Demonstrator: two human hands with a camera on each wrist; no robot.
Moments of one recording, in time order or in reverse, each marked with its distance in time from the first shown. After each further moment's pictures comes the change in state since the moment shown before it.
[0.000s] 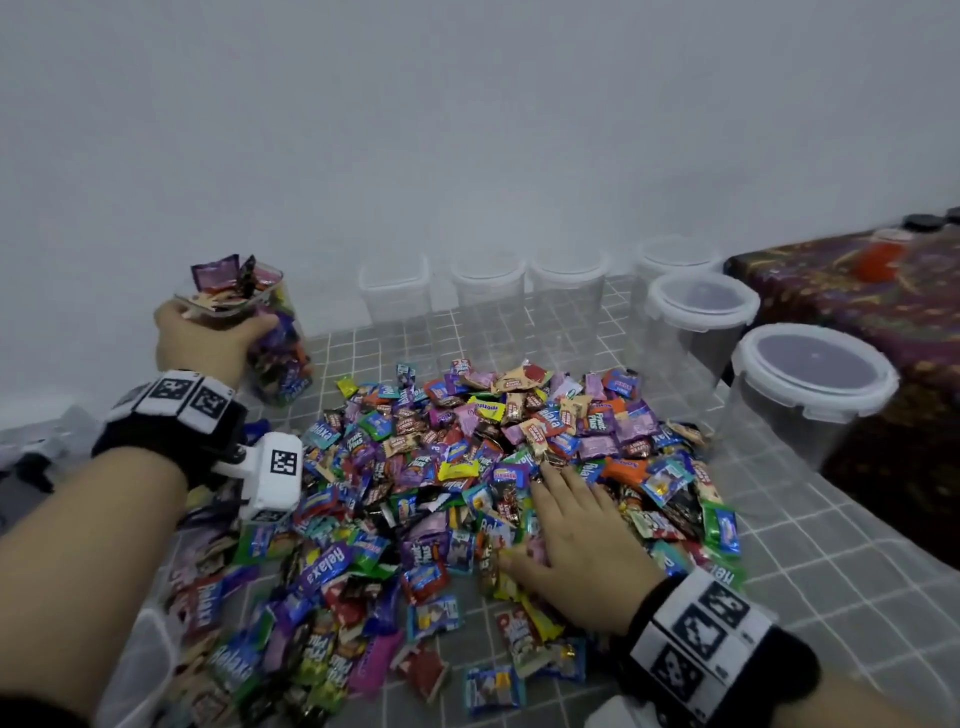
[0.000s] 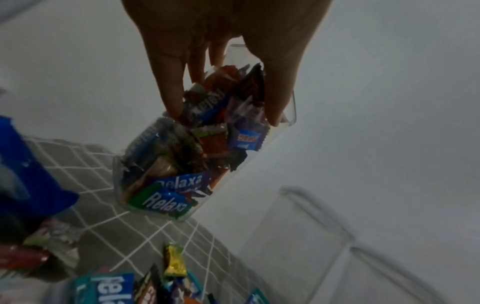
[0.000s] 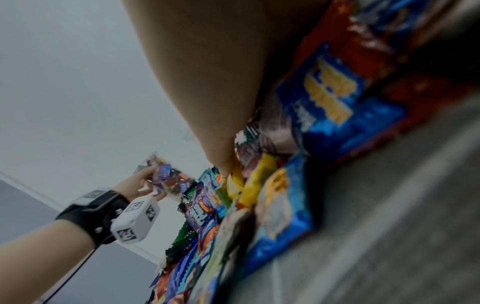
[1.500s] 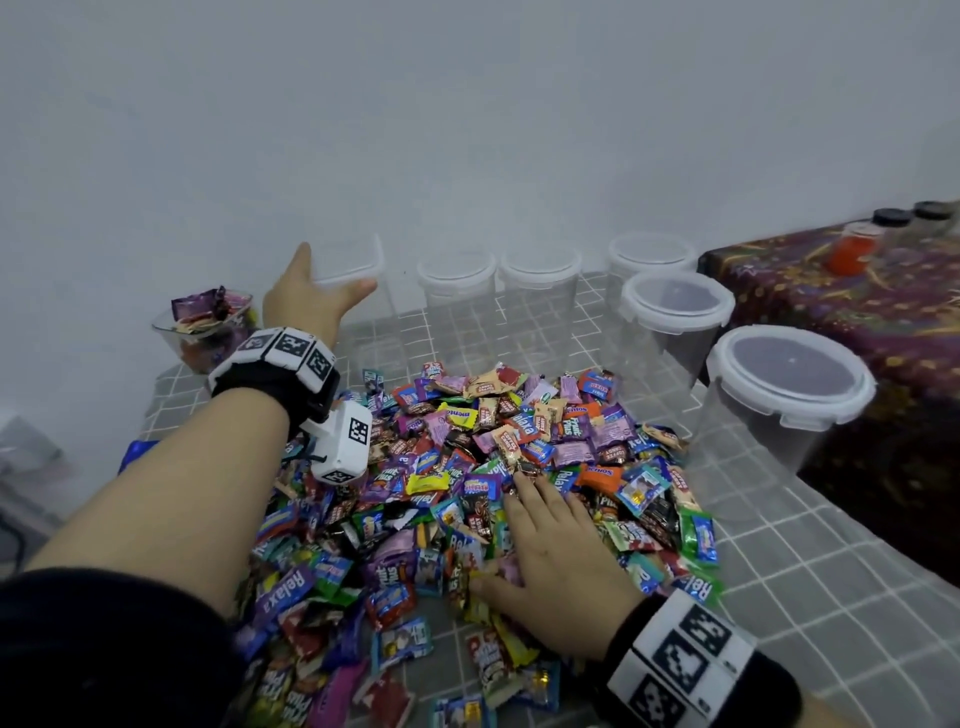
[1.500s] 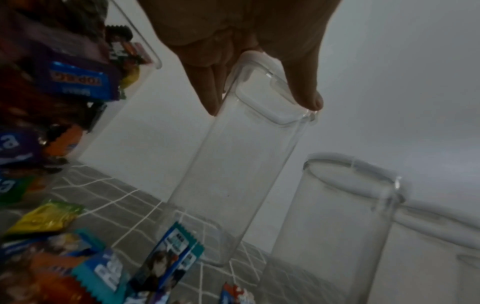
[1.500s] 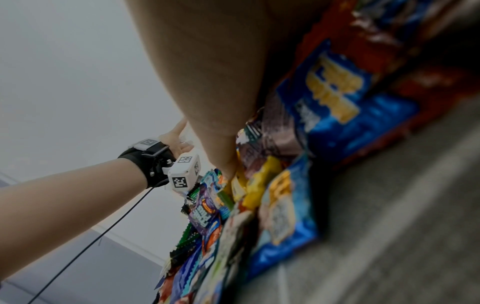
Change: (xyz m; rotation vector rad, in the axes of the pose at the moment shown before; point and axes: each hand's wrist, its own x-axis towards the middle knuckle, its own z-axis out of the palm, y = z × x) left_hand -0.027 0.056 0.097 0.102 -0.324 0.194; right_hand -0.001 0.002 -0.001 0.042 0.011 -0.006
